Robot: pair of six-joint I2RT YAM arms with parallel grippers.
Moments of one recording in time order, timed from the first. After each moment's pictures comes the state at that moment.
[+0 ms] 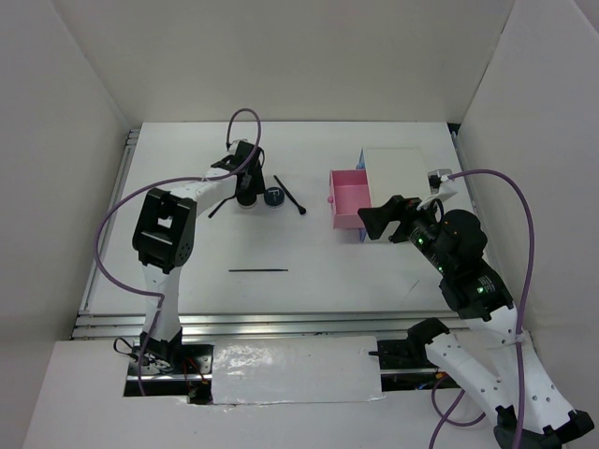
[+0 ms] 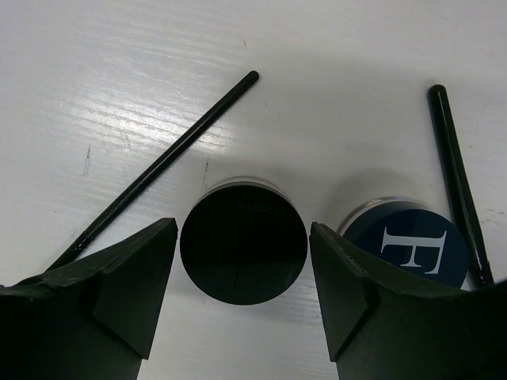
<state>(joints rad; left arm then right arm) -0.35 2.10 1.56 -0.41 -0.33 -0.50 0.40 0.63 0.88 -0.38 -0.07 0.43</state>
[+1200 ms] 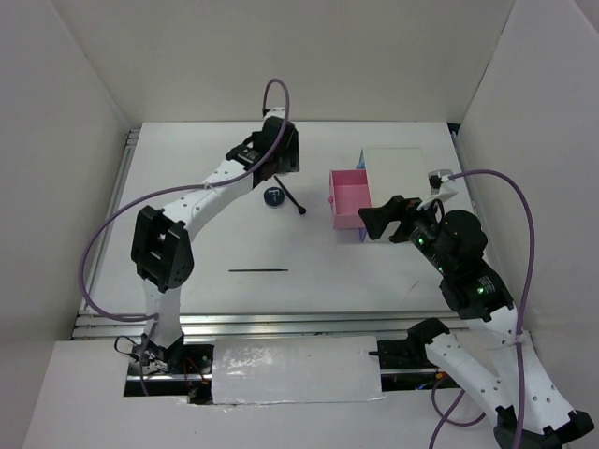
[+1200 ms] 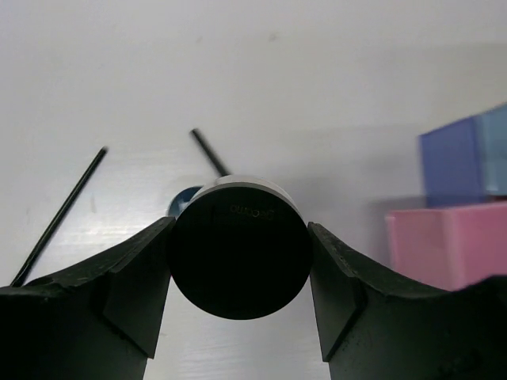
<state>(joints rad) -0.54 1.95 1.77 -0.50 -0.36 -0.42 0.40 0.63 0.87 -0.38 -0.06 0.43</state>
